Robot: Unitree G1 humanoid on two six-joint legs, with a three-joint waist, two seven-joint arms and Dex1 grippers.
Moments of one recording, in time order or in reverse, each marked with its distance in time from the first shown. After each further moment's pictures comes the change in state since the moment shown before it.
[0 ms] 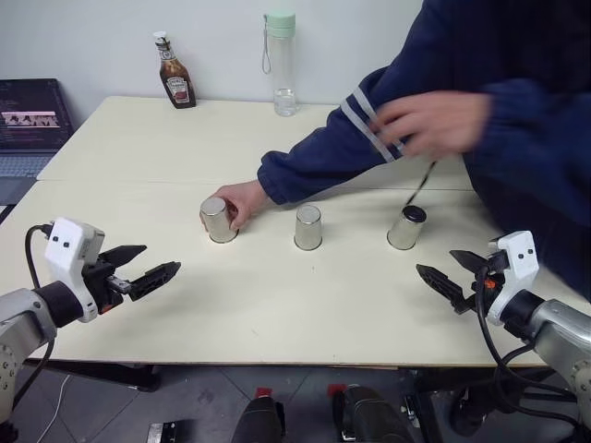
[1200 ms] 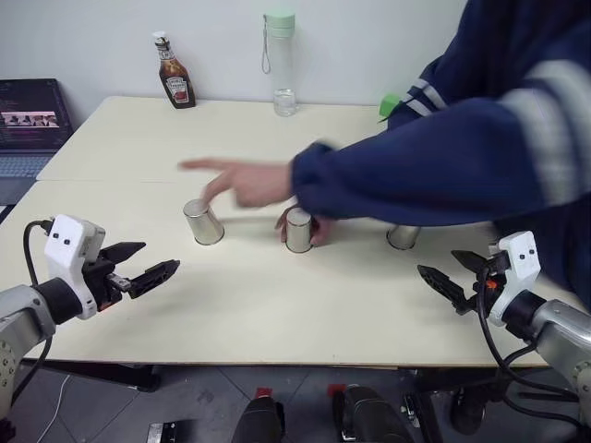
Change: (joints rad) left arm -0.005 0.027 -0.002 0.003 0.005 -0.003 -0.011; right arm 0.008 -0.029 0.000 0.009 0.000 -0.016 0.020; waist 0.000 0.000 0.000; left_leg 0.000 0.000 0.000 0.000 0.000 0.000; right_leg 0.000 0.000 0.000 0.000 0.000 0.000
